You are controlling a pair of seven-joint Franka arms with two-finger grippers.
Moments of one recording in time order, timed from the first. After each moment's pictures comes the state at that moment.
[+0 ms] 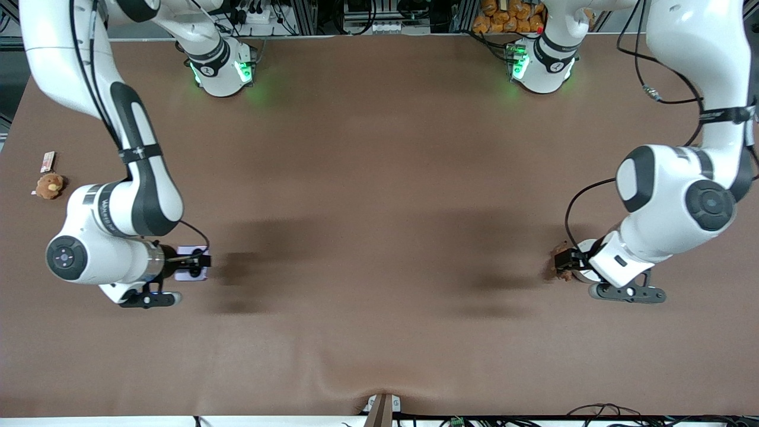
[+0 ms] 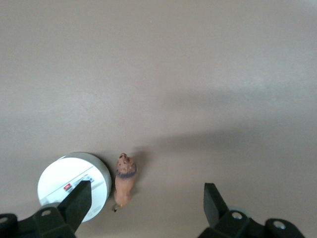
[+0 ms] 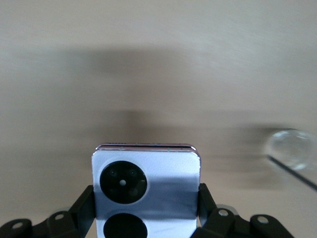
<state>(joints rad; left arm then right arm) -0.12 0.46 -0.01 -1.54 -0.06 2.08 0.00 0.04 0.63 -0.01 -1.50 0.04 1.93 -0.01</state>
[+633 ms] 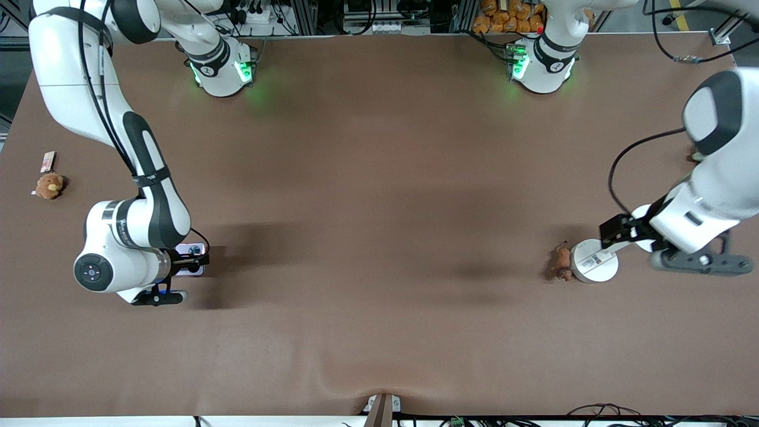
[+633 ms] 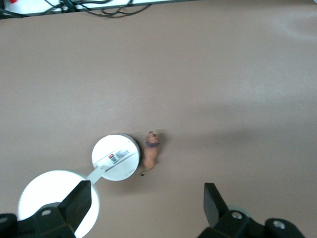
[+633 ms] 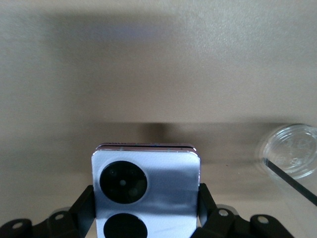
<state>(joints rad) -0.11 0.28 0.02 -1.46 -0.01 1.86 0.00 0.02 0.74 -0.01 -1.52 -0.02 1.96 -0.01</state>
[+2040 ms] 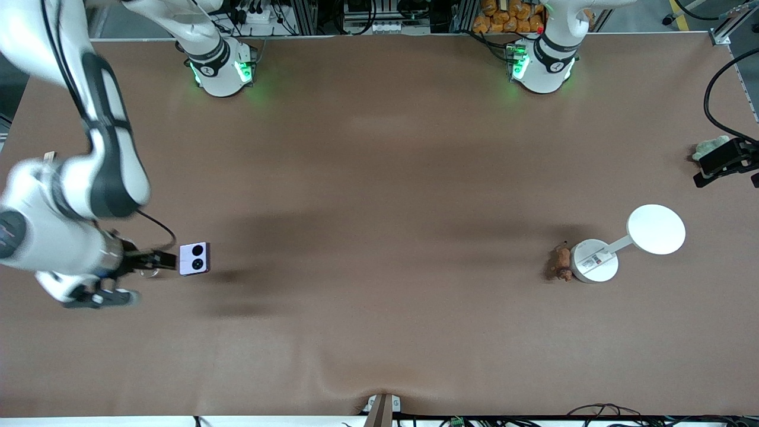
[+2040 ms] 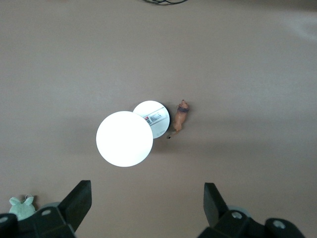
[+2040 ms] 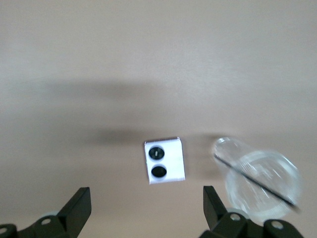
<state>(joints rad) -0.04 0.10 0.09 -1.42 -0.04 1.62 0.06 0.02 0.42 0.01 -1.43 -0.02 1.80 -0.01</state>
